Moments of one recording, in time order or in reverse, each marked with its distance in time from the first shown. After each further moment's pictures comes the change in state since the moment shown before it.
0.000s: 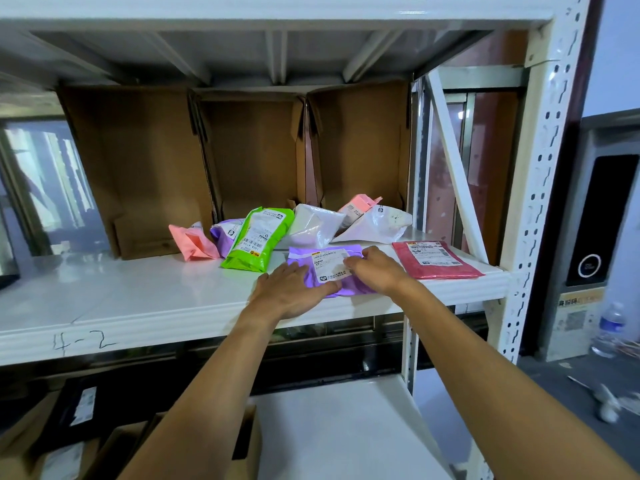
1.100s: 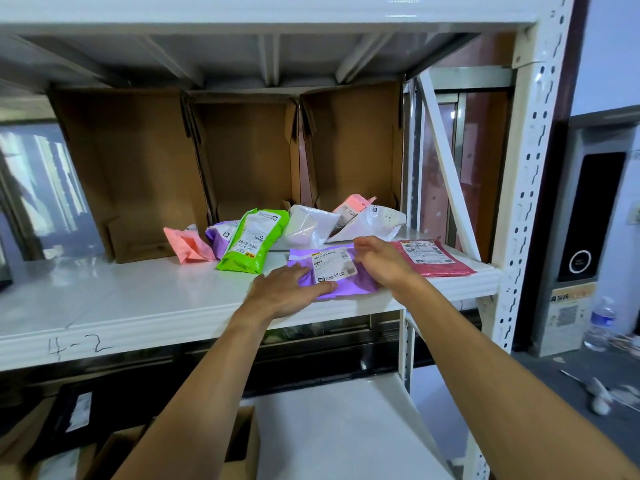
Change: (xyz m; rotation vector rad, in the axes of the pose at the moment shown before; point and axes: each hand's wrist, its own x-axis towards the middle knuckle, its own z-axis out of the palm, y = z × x) left_hand -0.015 0.004 -0.012 -0.105 -0.026 0.051; right_hand -0.003 0.012 -0.012 0.476 0.054 -0.117
